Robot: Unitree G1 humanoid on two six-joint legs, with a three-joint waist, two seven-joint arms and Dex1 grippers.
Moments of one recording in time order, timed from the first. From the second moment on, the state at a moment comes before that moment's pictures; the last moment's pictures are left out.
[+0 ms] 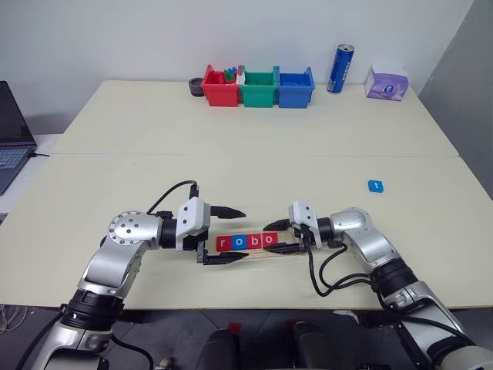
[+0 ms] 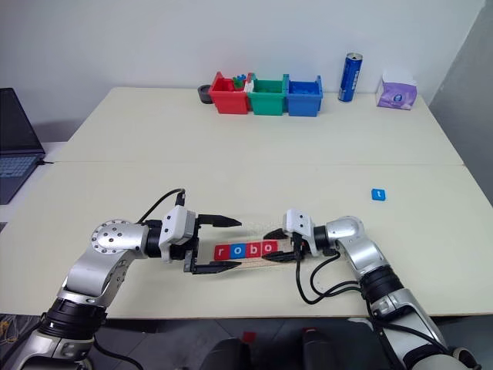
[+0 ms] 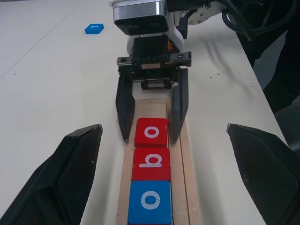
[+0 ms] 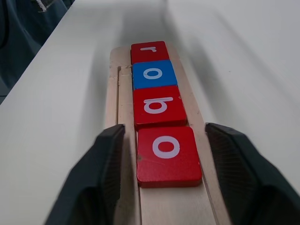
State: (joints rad) left arm -0.31 0.66 -0.10 -0.07 -0.34 0.10 -1.28; right arm -0.57 -0.35 0.34 0.40 0.13 0.02 1.25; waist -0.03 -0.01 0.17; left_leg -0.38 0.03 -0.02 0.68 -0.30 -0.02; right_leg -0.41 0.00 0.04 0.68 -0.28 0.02
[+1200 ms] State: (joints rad) left arm -0.31 0.66 -0.10 -0.07 -0.35 0.10 -1.28; right arm -0.50 -0.45 0.30 0.31 0.10 -0.04 1.24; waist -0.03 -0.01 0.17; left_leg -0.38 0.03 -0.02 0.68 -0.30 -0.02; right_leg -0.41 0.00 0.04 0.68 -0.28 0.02
